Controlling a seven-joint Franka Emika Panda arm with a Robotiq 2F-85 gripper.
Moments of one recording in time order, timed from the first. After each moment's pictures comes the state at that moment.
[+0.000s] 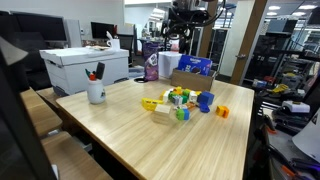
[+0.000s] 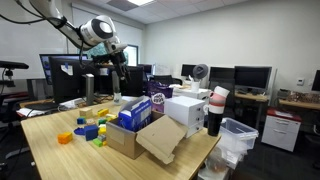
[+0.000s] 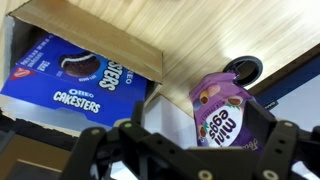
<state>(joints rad) 0.07 0.07 -0.01 -2.03 -0.41 2.28 1.26</state>
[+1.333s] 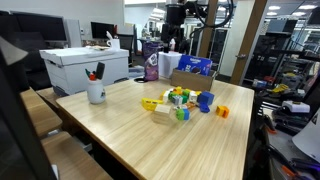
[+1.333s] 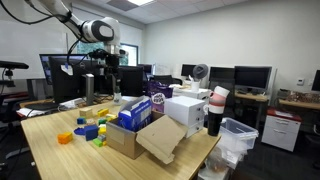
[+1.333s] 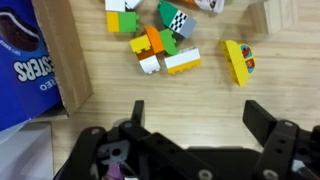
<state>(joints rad) 0.07 0.13 0.03 -1.93 0.01 2.06 0.14</state>
